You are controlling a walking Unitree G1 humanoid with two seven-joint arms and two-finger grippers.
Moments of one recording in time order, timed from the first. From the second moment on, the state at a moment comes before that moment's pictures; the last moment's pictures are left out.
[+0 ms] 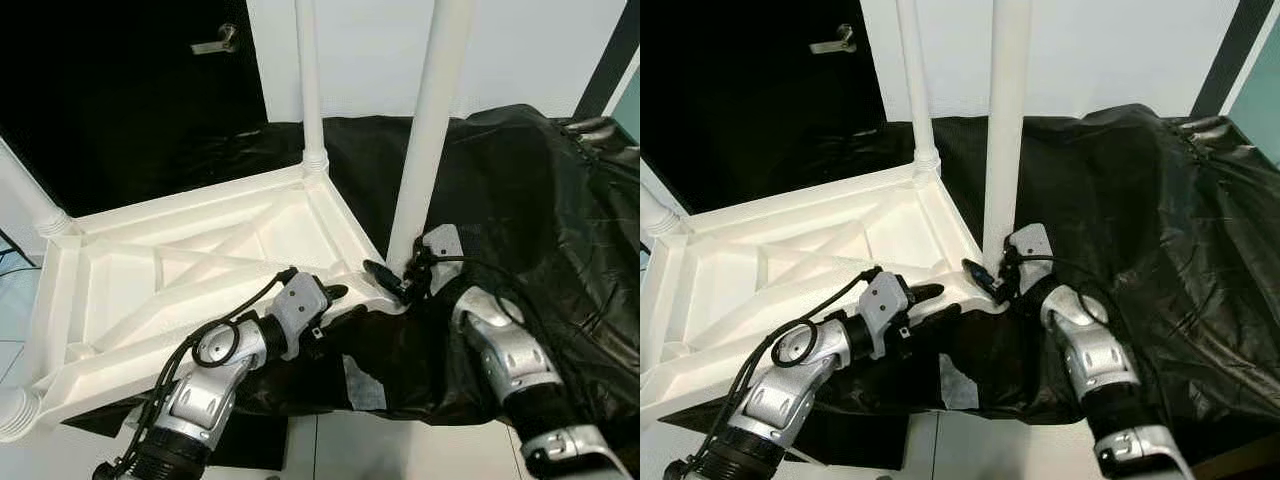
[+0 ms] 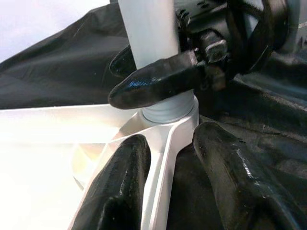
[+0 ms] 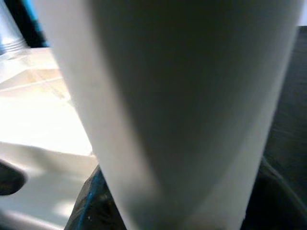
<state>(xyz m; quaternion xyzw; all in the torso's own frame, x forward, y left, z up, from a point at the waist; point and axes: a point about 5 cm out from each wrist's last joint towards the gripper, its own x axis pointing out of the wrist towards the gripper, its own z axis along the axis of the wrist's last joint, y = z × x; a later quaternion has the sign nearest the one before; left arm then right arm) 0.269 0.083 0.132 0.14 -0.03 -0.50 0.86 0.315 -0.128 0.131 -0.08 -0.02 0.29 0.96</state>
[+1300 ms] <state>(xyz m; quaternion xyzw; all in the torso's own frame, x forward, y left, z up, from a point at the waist) 0.261 0.086 0.129 0.14 -0.02 -0.50 0.86 0.290 -0.131 0.126 -0.05 -0.04 0.13 0.99</state>
